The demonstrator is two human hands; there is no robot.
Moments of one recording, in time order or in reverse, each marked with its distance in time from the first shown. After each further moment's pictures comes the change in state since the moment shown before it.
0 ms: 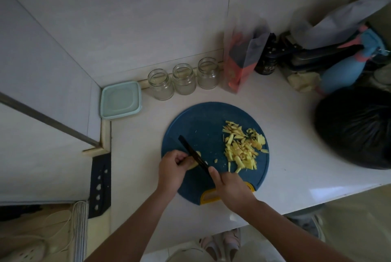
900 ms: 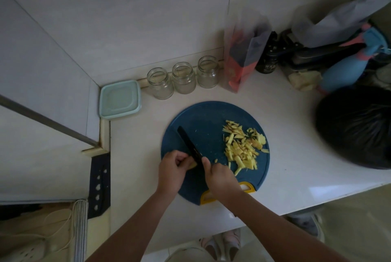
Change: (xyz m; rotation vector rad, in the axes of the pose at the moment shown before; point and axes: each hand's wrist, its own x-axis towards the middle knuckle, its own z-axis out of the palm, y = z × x) left_hand -0.003 0.001 -0.002 0.024 -0.001 0.058; right_hand 0.022 -0.020 0.013 0.048 0.048 0.120
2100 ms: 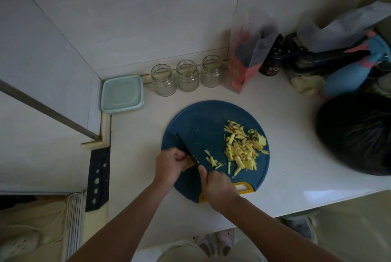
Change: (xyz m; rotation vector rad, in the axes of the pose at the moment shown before) left_hand 0.009 0.005 -0.009 -0.107 -0.096 -0.165; right_hand -0.011 0.003 0.013 -0.188 -0.005 -0.081
